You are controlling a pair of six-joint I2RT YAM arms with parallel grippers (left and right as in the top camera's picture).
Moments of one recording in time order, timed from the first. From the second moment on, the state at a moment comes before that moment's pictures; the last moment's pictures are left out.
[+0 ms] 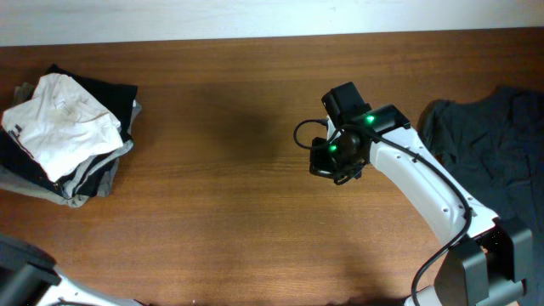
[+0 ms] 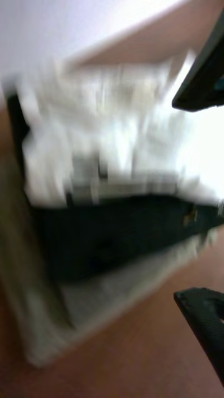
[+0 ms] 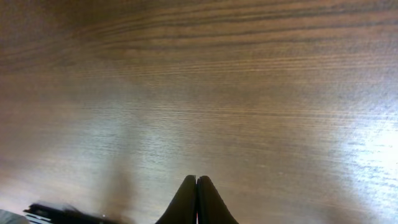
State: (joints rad) left arm 0.97 2.08 2.08 -1.19 0.56 0.03; right arm 0.38 1.68 1.37 -1.06 -0.29 0.54
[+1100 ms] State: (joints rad) left arm -0.12 1.47 2.14 -1.53 0.17 0.26; right arm 0.37 0.98 1.58 -1.07 0.16 0.23
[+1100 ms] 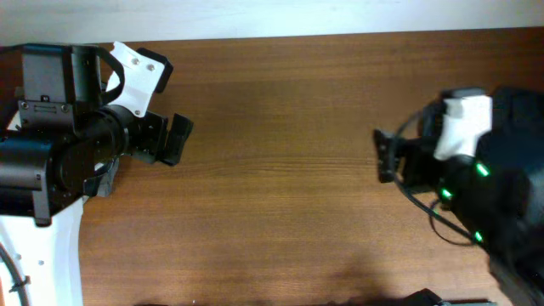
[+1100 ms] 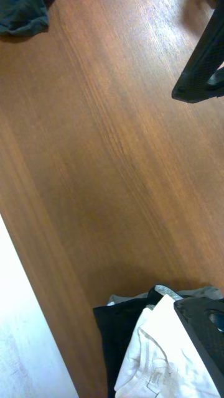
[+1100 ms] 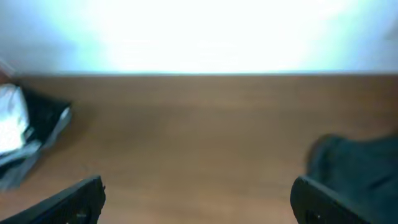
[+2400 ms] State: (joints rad) left arm -0.12 1.48 2.14 -1.53 0.17 0.26; right arm 0.01 0.01 0.06 -0.17 0.11 0.20
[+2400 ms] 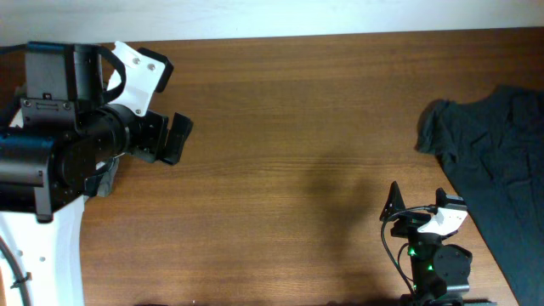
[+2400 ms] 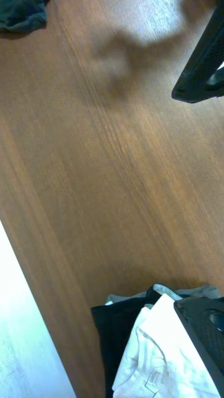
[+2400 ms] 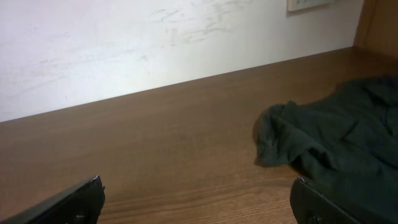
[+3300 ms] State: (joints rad) left arm -0.12 0.50 0.71 -0.35 0.08 0.22; right arm 0.01 0.01 0.06 -0.17 0.11 0.20
